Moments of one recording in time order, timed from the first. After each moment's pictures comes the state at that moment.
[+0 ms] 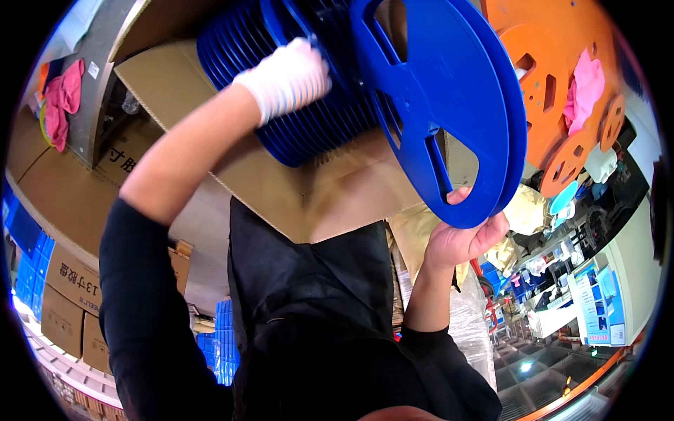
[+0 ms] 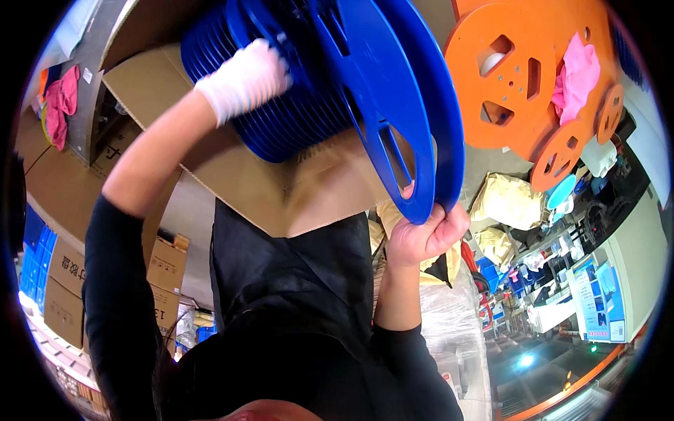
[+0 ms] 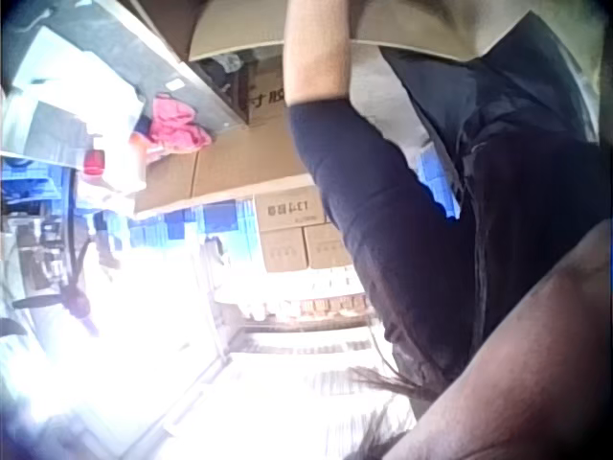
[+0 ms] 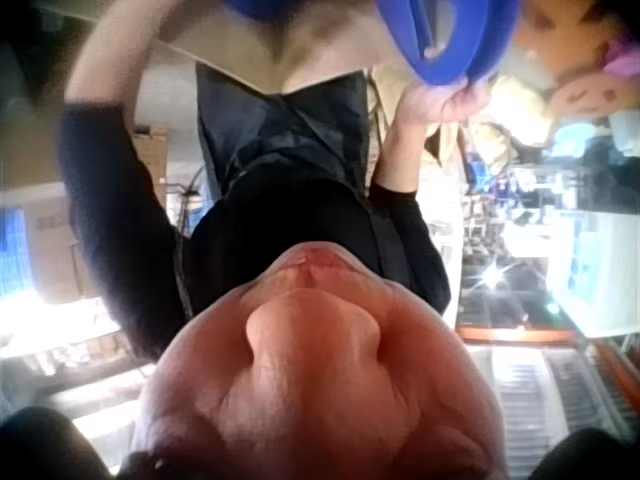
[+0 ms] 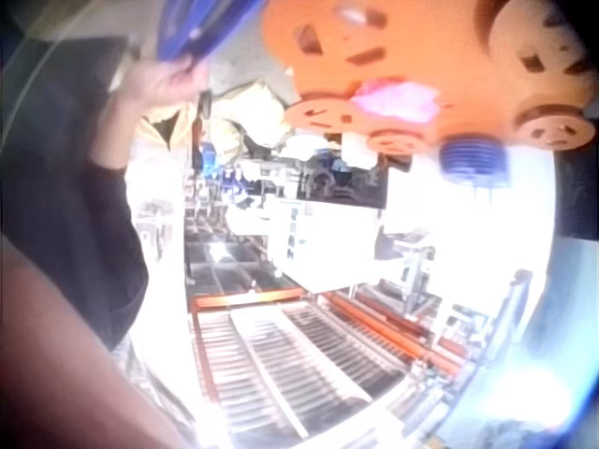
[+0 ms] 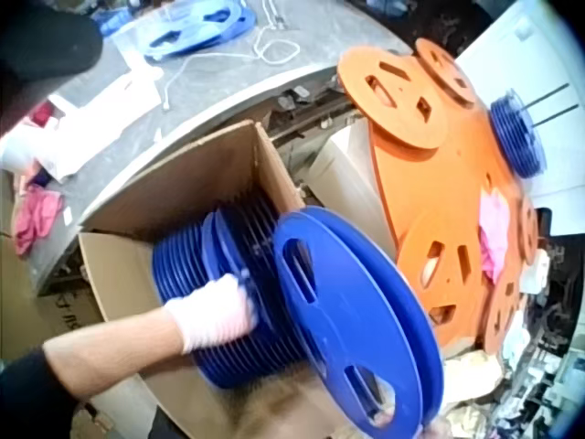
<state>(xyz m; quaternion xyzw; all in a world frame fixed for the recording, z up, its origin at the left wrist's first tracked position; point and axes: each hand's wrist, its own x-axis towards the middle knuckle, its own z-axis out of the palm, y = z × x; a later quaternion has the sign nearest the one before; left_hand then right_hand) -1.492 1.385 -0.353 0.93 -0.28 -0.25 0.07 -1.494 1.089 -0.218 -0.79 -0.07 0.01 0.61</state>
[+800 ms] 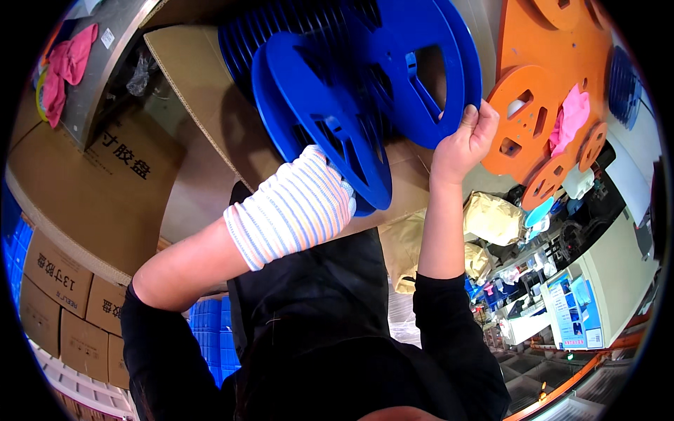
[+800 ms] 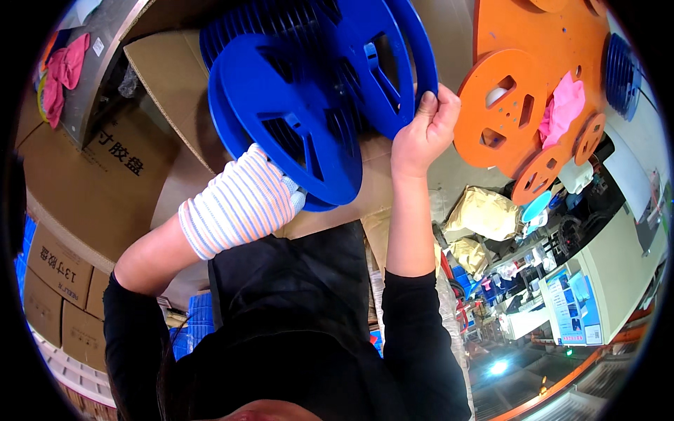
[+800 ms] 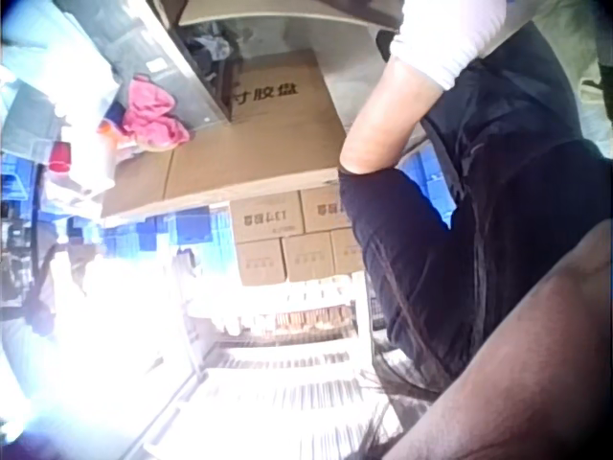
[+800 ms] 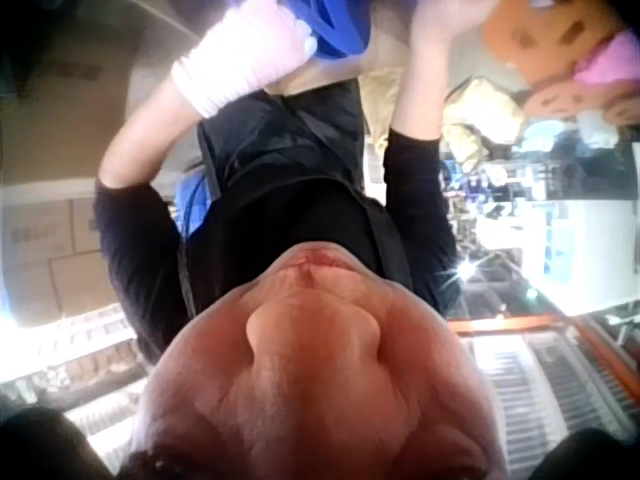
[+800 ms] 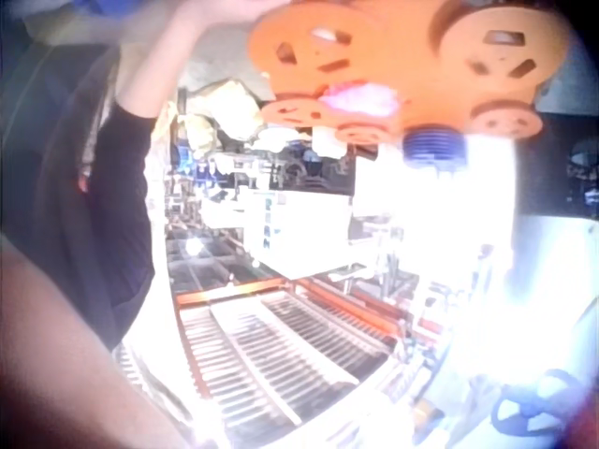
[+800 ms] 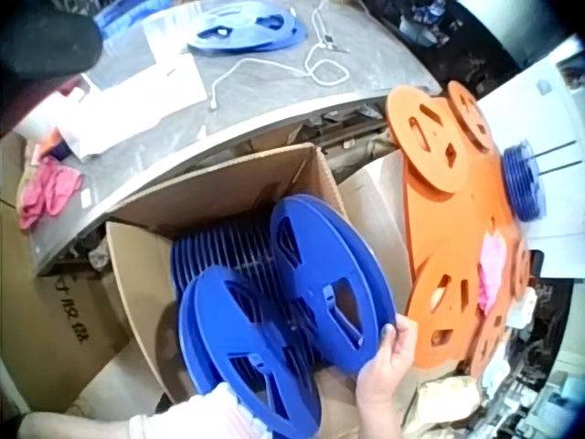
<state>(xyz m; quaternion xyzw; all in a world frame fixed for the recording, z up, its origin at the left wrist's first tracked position) -1.586 1.379 -0.206 0.91 -0.22 -0.20 0.28 -1.423 1.187 -0.289 -0.84 -0.08 0.07 0.53</state>
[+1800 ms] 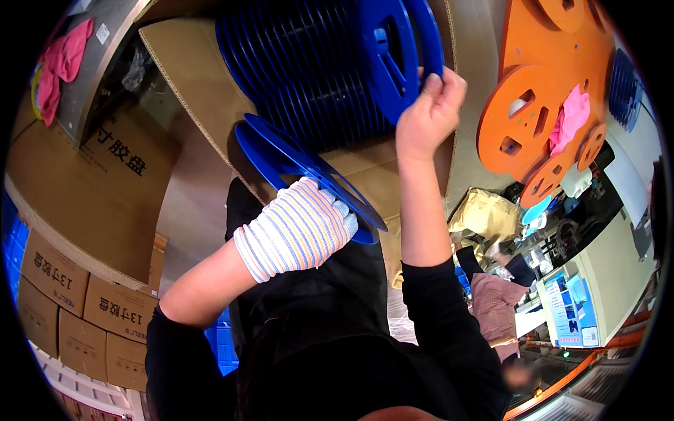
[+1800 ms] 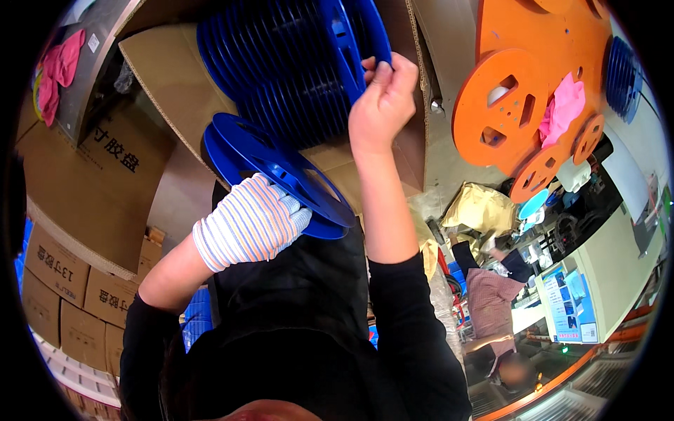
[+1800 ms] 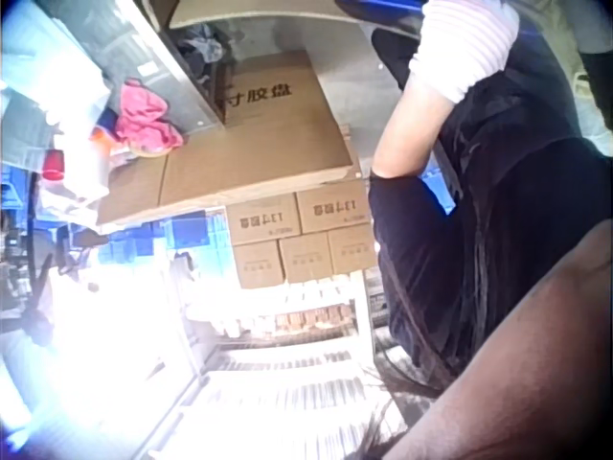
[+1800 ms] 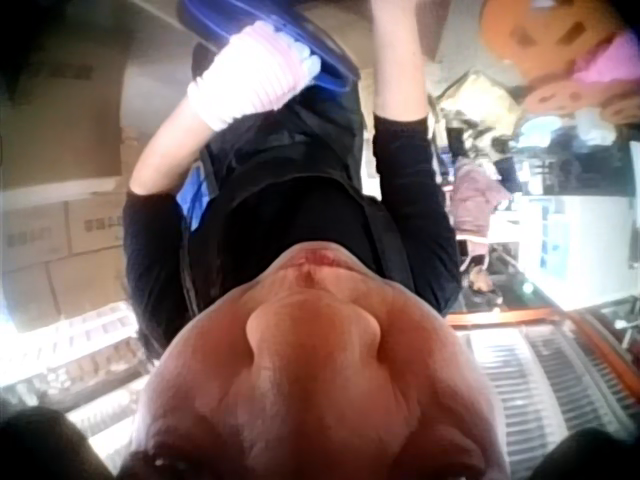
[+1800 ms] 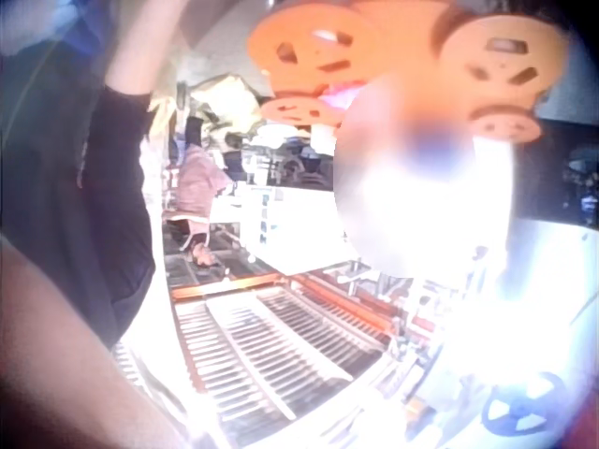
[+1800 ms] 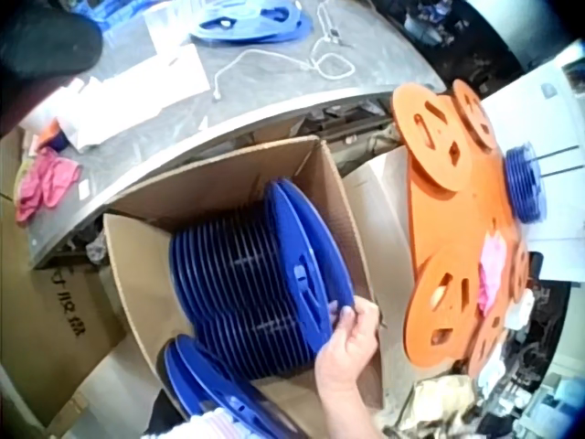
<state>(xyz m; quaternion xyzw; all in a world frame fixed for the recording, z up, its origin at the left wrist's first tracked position) -1.610 1.358 -0.207 0.87 -0.16 -0.20 0.42 -1.449 1.245 -0.298 -0.87 -0.10 0.09 0.47</state>
